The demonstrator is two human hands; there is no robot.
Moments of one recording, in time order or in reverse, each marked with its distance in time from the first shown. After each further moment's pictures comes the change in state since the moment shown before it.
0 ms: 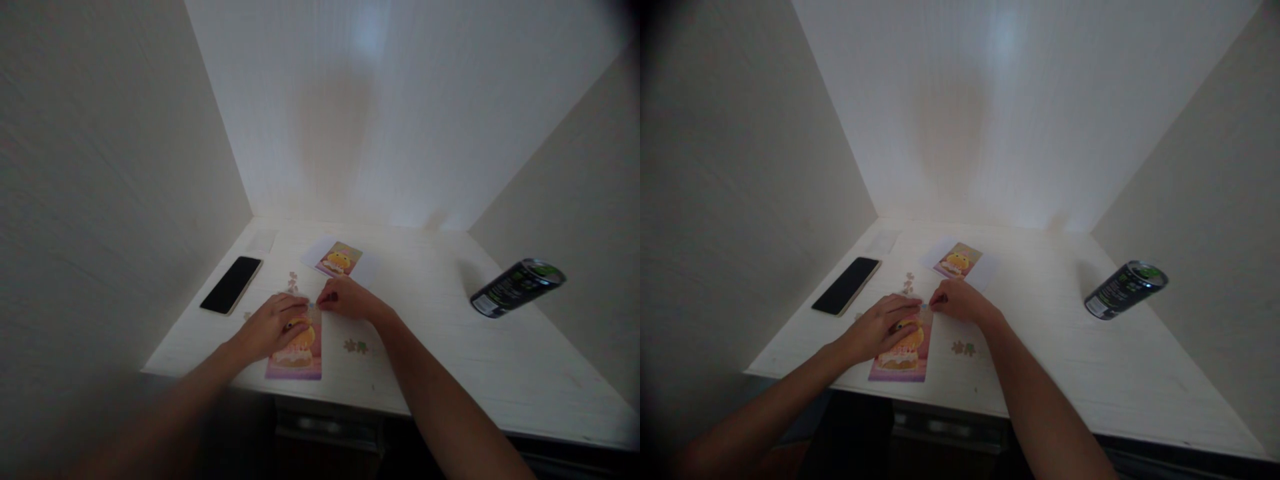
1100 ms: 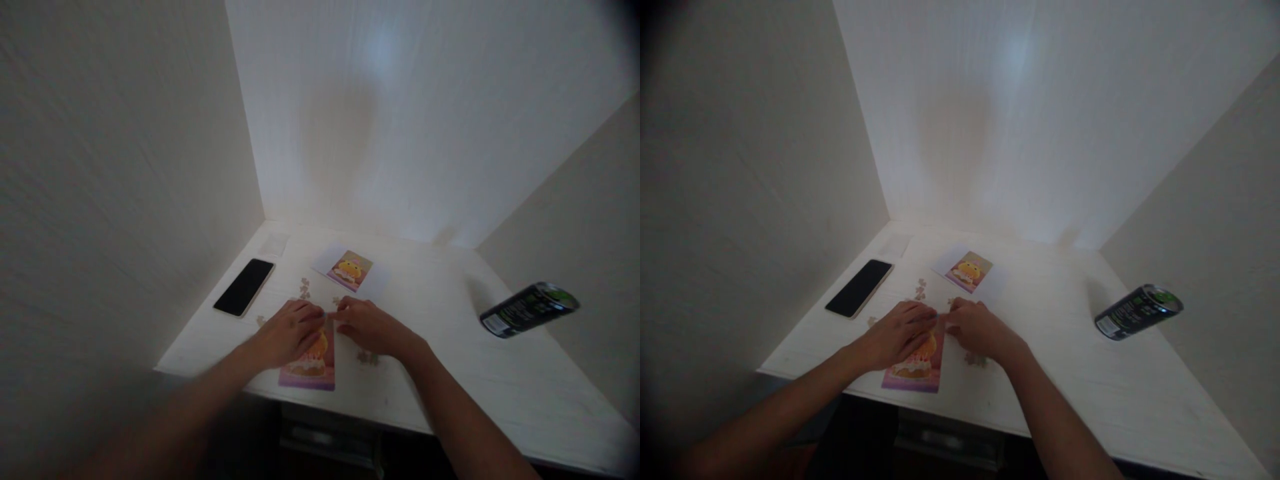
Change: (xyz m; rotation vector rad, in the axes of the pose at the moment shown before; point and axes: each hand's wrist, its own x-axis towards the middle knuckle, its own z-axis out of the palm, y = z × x) left_hand -0.001 0.003 -0.001 0.031 -0.027 0.081; right_hand -0.028 -0.041 -0.002 -0.336 -0.019 0.085
